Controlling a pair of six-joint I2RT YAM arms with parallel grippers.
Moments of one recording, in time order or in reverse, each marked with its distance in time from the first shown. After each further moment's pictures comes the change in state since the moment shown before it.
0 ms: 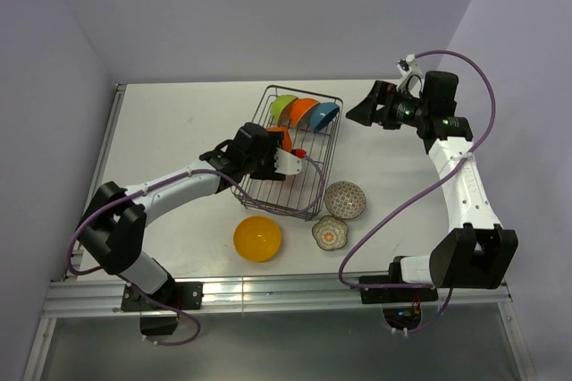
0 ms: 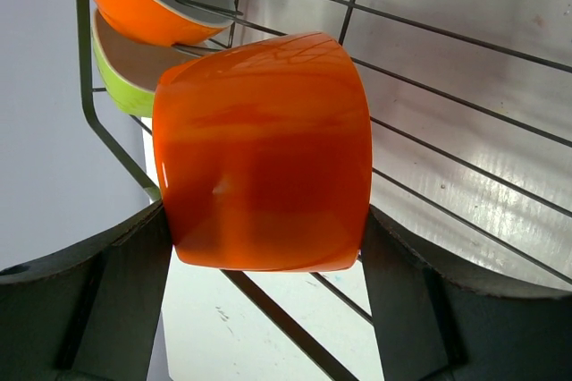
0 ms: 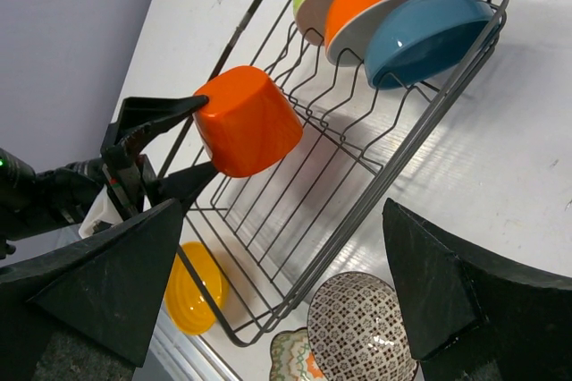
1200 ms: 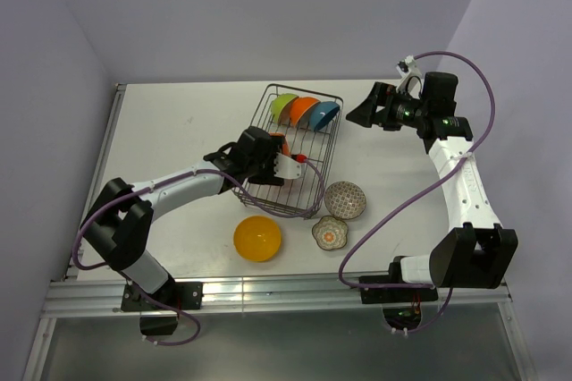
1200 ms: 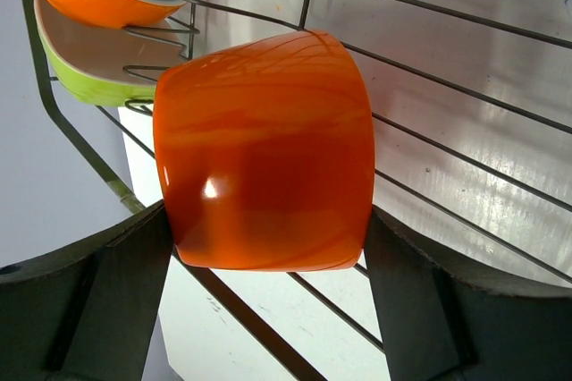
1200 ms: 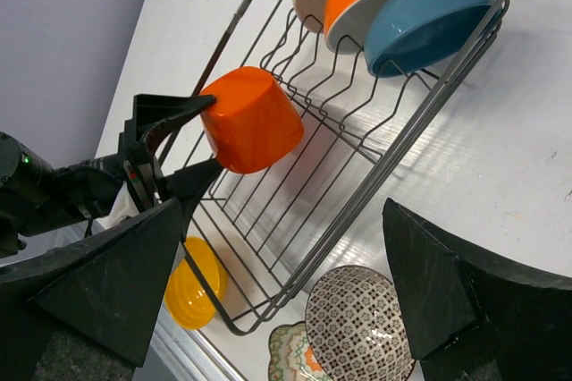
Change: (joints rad) left arm -0.007 0.035 -0.016 -0.018 -0.028 0.022; right arm -0.002 0.002 0.000 -0.022 0.001 -0.015
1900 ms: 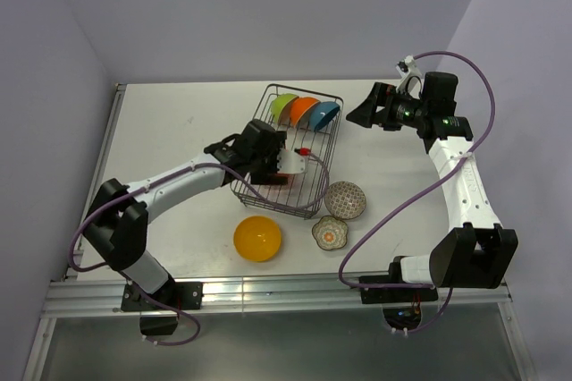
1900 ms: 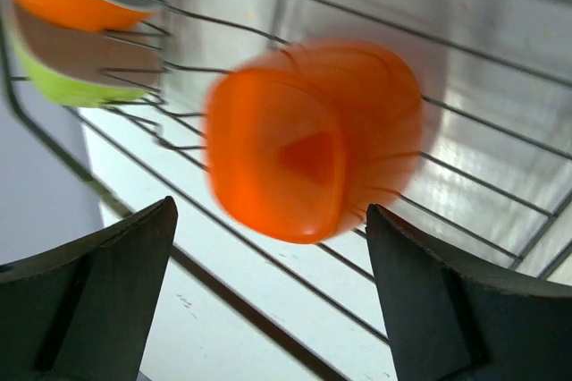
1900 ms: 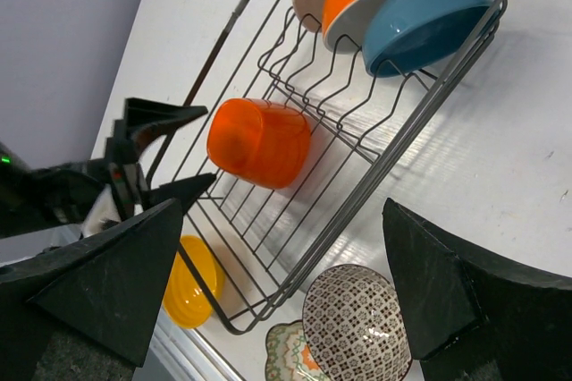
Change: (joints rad) left arm -0.016 0.000 0.086 -0.187 0.031 -0.072; right arm 0.000 0.000 0.002 -0.006 0.002 -0.012
